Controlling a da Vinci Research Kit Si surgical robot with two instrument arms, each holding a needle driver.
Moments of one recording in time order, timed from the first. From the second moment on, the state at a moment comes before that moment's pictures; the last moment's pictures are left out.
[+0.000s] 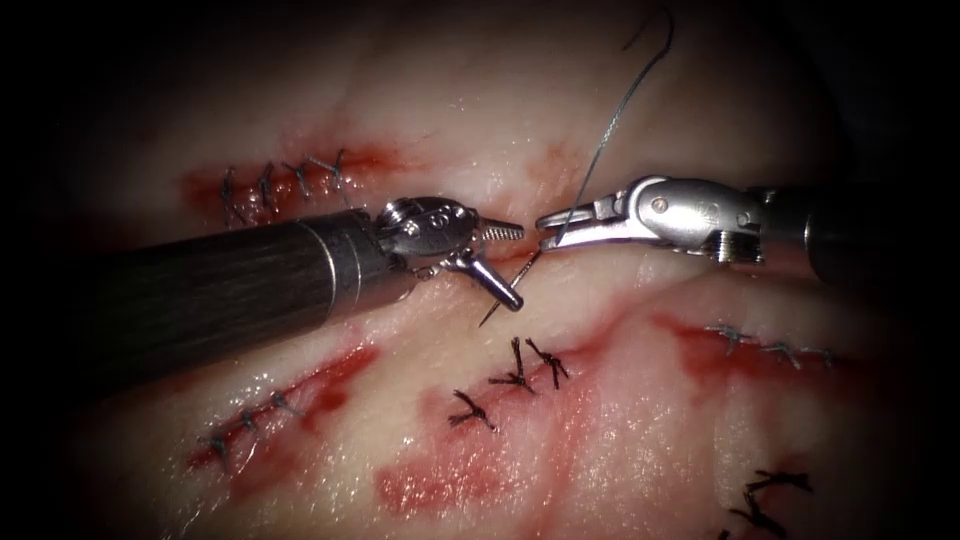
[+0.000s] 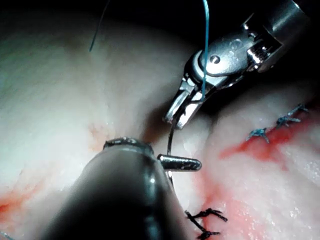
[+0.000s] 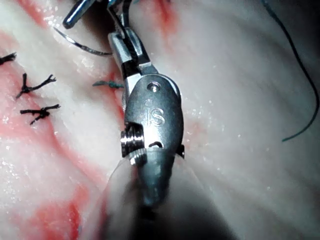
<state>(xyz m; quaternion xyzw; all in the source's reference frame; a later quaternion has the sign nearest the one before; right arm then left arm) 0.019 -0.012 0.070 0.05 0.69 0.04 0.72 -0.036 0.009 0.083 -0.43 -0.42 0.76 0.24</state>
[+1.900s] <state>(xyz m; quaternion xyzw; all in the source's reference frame) 0.021 -0.014 0.067 -0.11 0.61 0.28 0.73 -0.036 0.008 0.083 -0.48 -0.38 0.65 0.45</state>
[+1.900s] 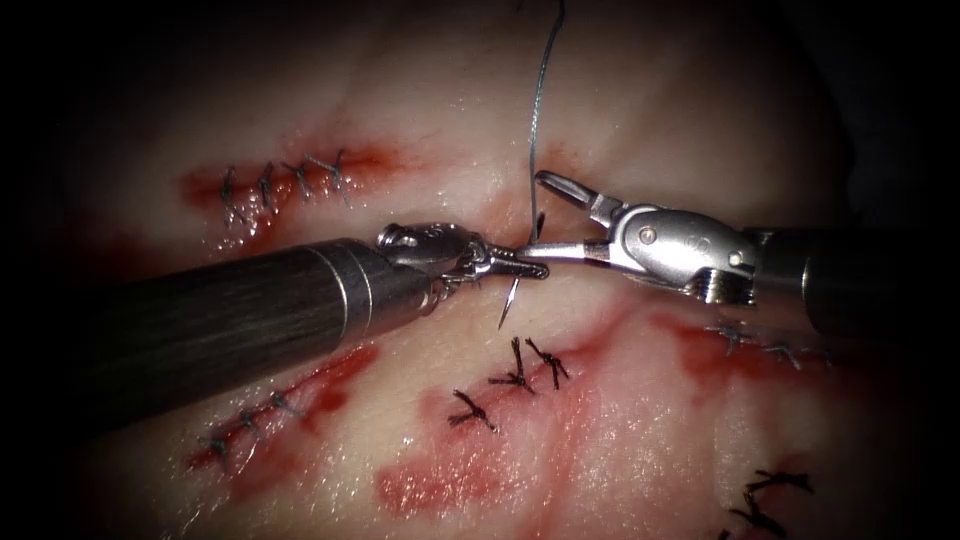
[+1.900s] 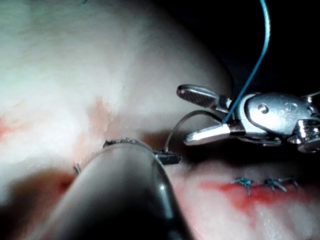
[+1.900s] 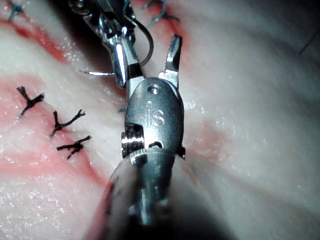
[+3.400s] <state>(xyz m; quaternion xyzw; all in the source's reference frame) 0.021 -0.010 0.078 -0.15 0.56 0.02 0.81 -0.035 0.004 0.095 -0.43 -0.10 0.88 0.17</state>
